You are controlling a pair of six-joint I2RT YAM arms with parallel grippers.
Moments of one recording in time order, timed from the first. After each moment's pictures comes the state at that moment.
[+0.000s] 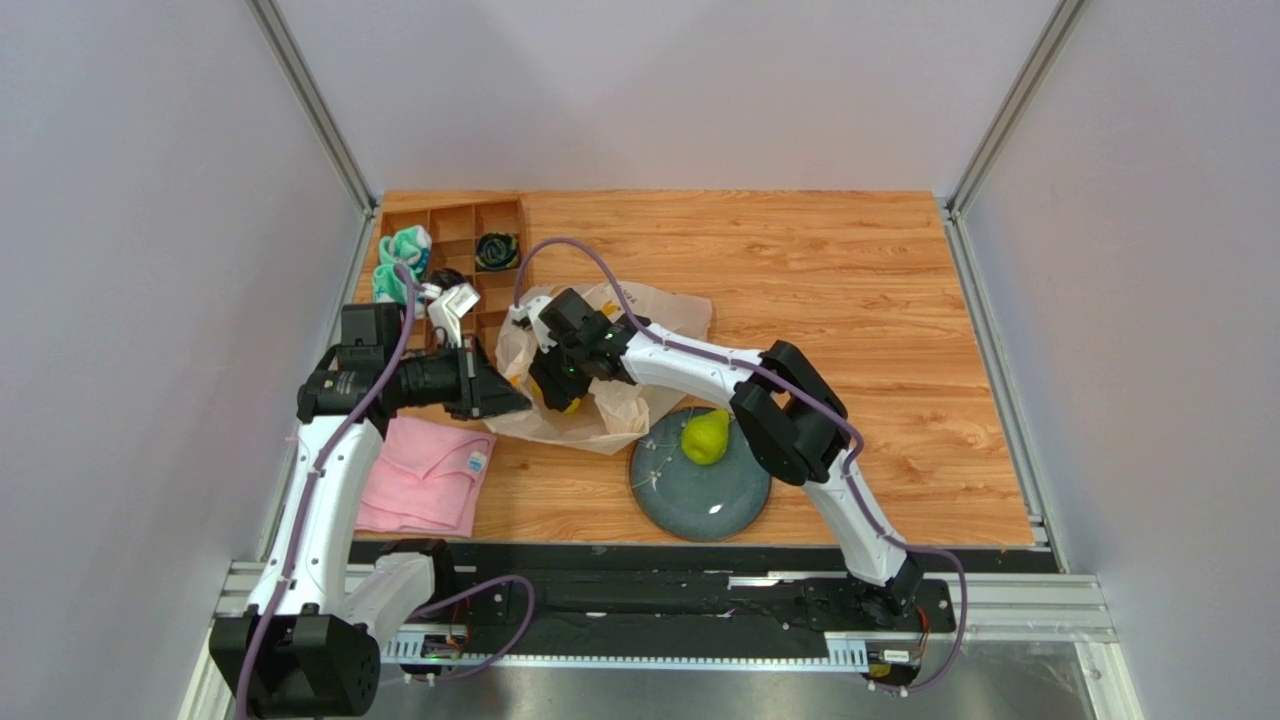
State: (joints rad) left arm 0.04 0.96 0.93 -0.86 0.96 -0.10; right arm 0.92 2.27 1.82 -0.43 -0.09 0.09
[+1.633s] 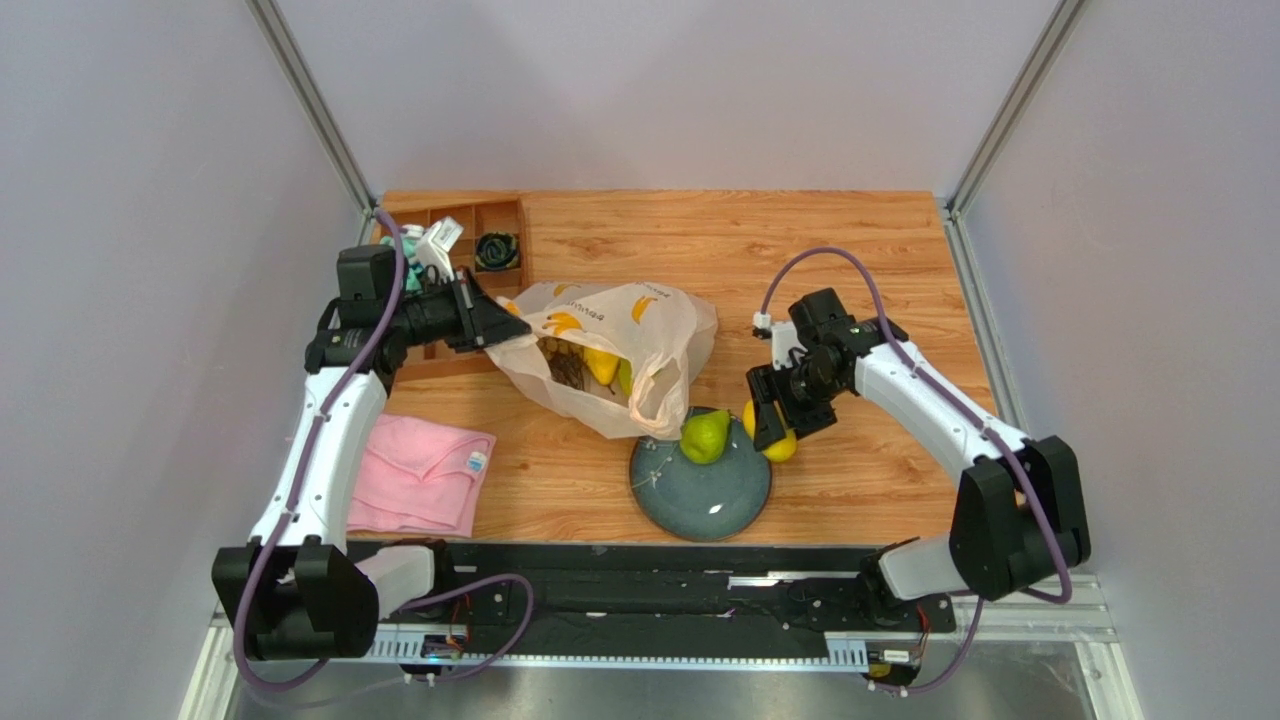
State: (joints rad) left arm 0.03 1.15 1.05 -0.50 0.88 -0.35; right arm 0.36 1.40 1.01 -0.93 -0.31 0.02
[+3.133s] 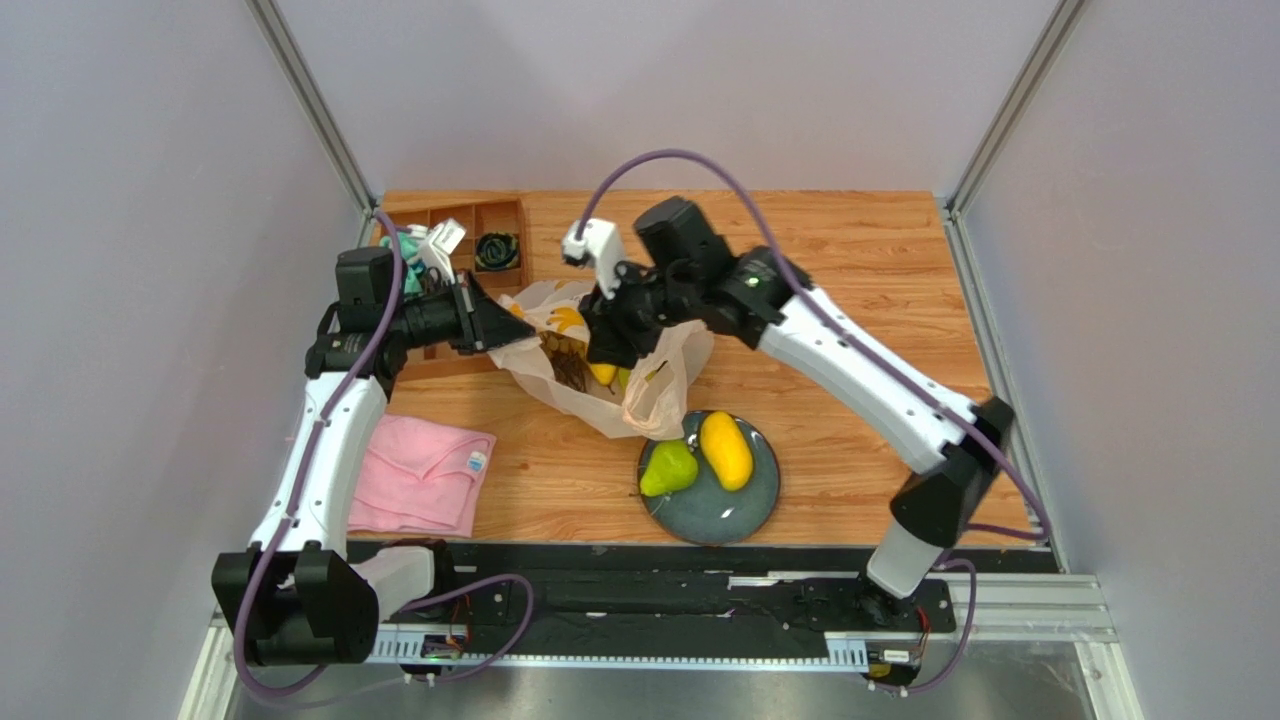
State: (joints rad) left arm 0.03 1.13 1.02 -0.46 0.96 -0.34; right arm 0.82 1.65 1.84 -0.81 -0.39 -0.15
